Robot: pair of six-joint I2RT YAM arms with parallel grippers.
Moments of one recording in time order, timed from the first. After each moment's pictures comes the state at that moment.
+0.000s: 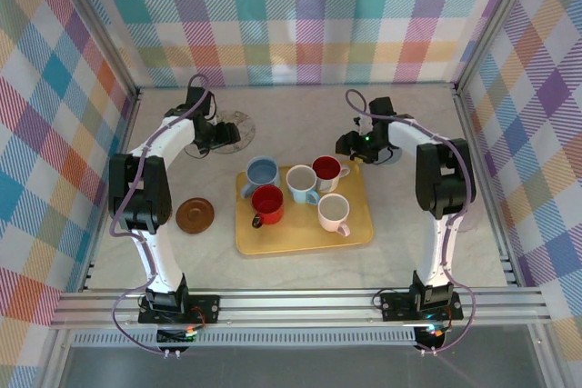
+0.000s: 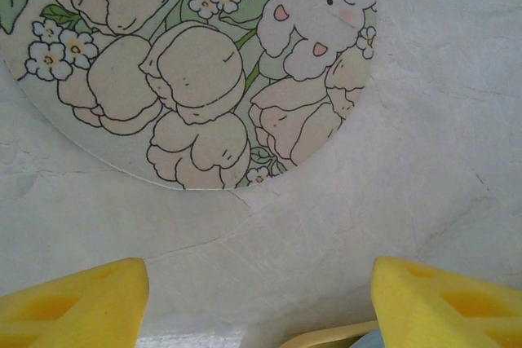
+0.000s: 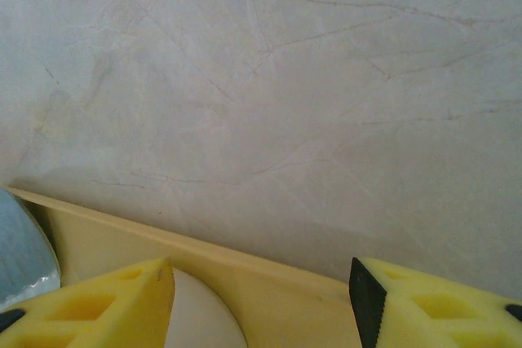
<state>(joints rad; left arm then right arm) -0.11 1.94 1.51 -0.66 0.17 -0.37 0.19 2.06 1.47 -0.60 -0.52 0.31</state>
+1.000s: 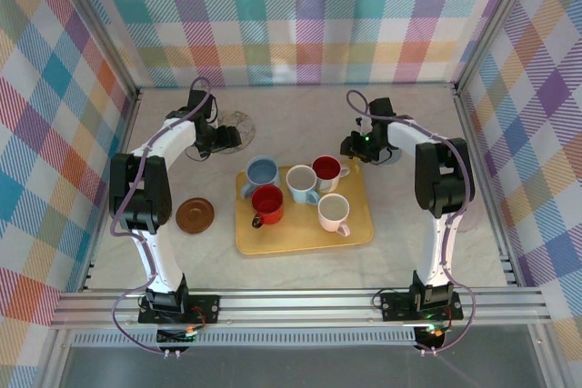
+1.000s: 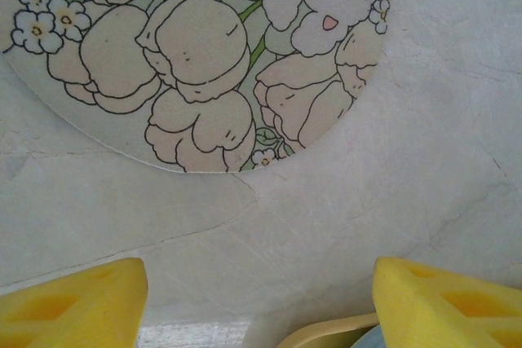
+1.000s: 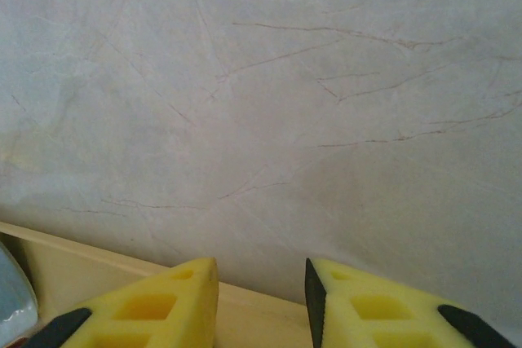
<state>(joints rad) -0.12 1.94 1.48 -0.66 0.17 -0.36 0.19 2.09 1.47 -0.57 -0.46 0.34</state>
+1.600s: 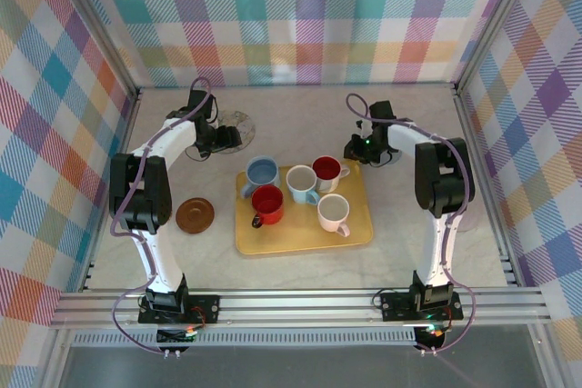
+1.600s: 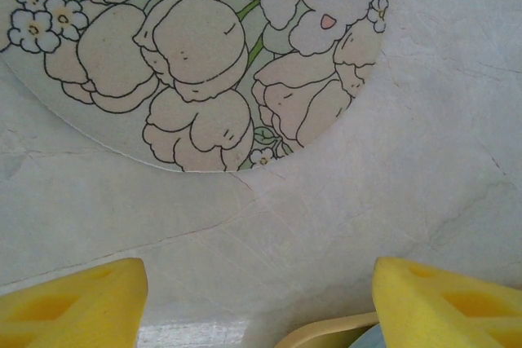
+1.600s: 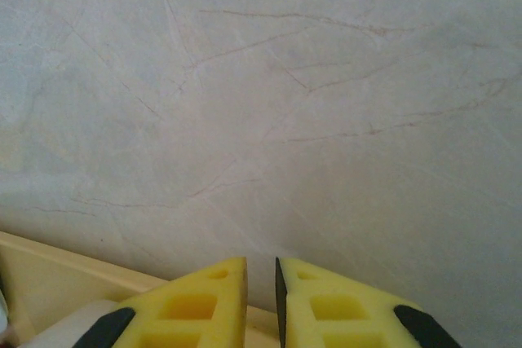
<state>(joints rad) -0.12 1.94 1.48 -0.66 0.17 -0.36 0.19 2.08 1.43 -0.55 -0.44 0.32</state>
